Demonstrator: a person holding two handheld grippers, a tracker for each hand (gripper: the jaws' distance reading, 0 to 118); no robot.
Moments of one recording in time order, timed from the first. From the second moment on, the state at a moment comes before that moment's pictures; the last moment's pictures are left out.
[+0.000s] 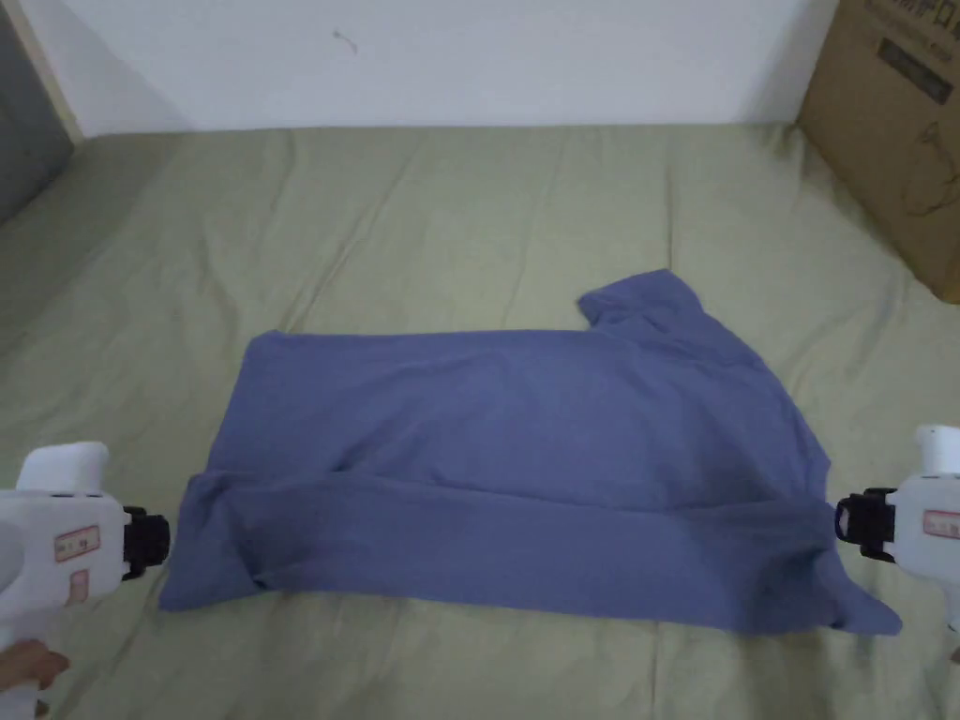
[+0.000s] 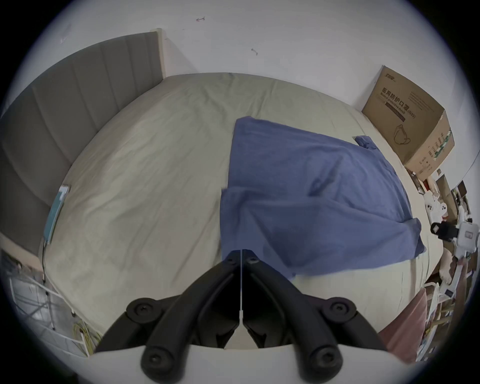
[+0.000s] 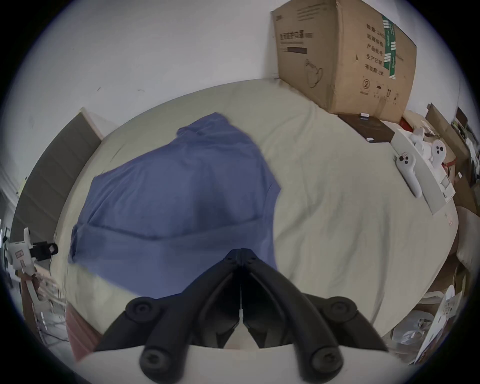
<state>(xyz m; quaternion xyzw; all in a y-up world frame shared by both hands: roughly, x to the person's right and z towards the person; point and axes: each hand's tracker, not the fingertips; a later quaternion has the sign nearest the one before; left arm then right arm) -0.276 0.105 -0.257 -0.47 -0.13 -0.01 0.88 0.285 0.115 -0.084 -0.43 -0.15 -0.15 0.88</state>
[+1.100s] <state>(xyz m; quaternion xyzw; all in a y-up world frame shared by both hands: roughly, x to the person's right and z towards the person) -0.280 0.075 -0.261 -0.50 -0.12 -0.02 0.86 0.287 0.059 -0.087 -0.50 -0.12 -0.24 0.82</state>
